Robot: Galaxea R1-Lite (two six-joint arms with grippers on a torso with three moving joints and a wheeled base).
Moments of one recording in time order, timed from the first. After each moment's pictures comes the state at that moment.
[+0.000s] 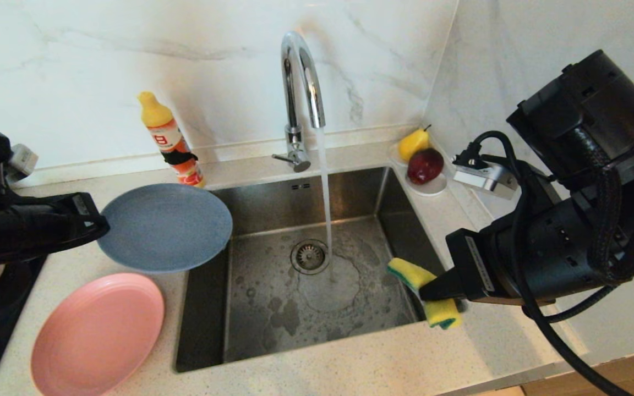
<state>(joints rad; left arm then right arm) 0.15 1.50 -0.98 -0.05 -0.01 -0.34 0.74 1.60 -1.55 0.77 0.13 0.63</state>
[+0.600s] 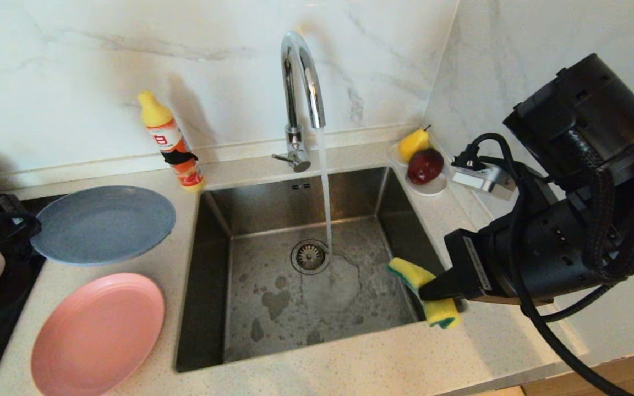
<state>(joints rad) 0.47 1.57 -1.05 0.00 -0.17 -0.38 0.74 1.60 -1.55 0.77 0.13 0.63</state>
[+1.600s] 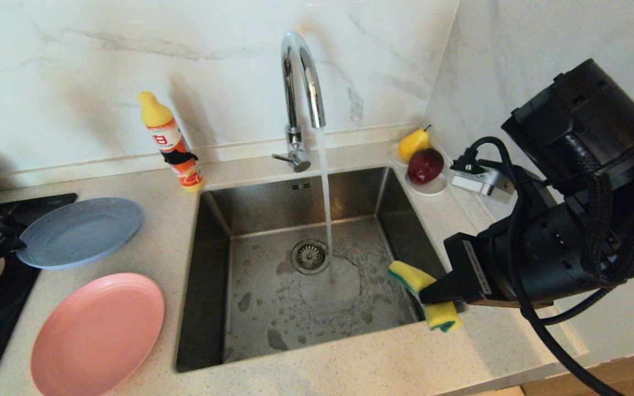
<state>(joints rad) 0.68 1.87 -1.18 -0.10 -0.38 -0.43 0.74 1.60 -1.54 0.76 0.14 0.62</state>
